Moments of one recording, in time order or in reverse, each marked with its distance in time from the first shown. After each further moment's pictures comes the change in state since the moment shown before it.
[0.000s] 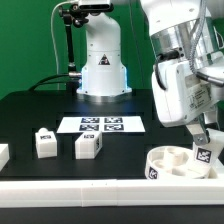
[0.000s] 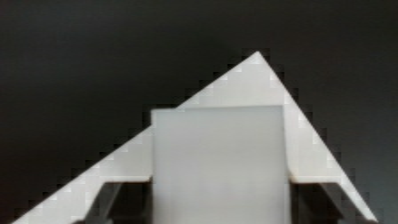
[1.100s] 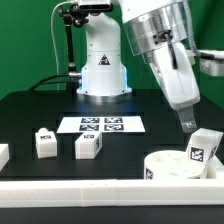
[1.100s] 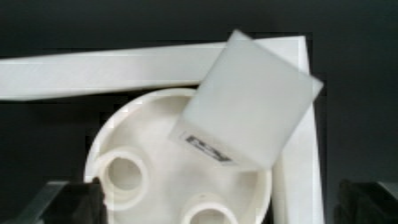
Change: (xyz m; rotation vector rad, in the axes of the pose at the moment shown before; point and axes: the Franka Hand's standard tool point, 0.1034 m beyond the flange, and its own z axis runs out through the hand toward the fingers) arm 0.026 -0.007 -0.029 -0.104 -0.012 -0.525
